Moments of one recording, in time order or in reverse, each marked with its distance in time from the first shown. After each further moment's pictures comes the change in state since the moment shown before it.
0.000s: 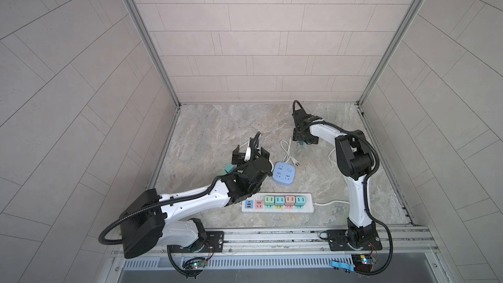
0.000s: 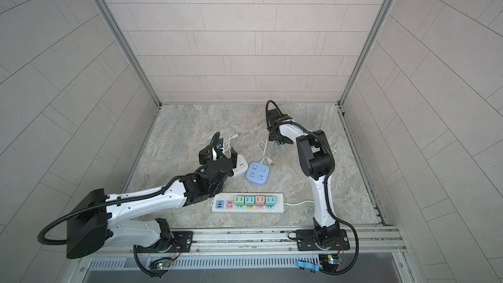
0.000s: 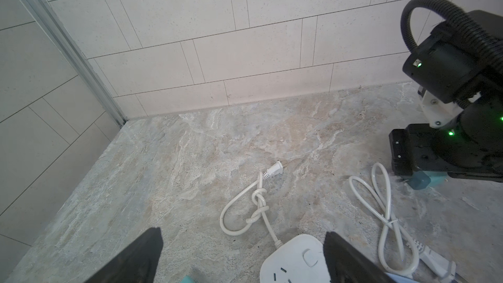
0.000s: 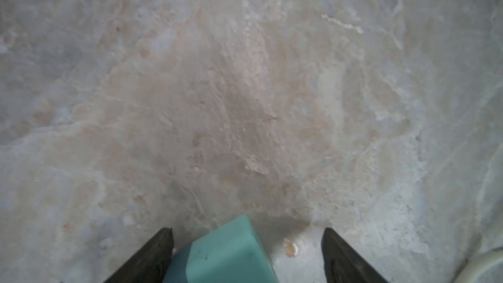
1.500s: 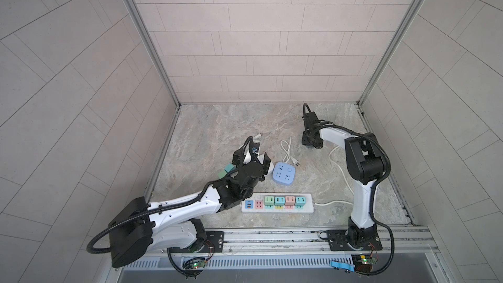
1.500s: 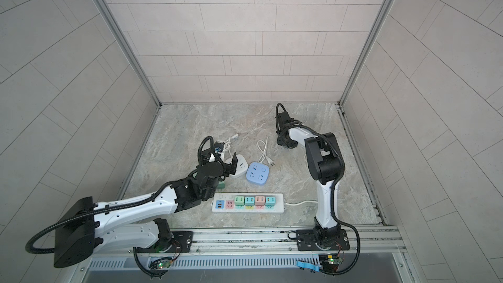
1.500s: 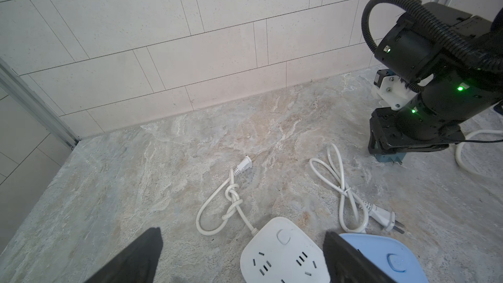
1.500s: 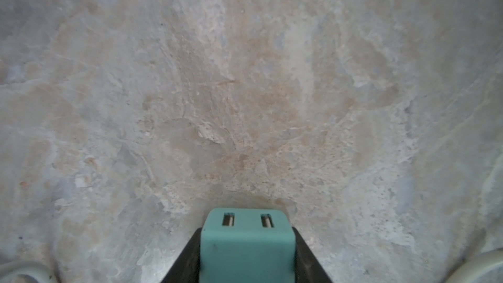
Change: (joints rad) left arm 0.000 -0.111 -0.098 0.094 0.198 0.132; right arm -0.074 -0.098 -0.166 0.101 -0.128 -0.074
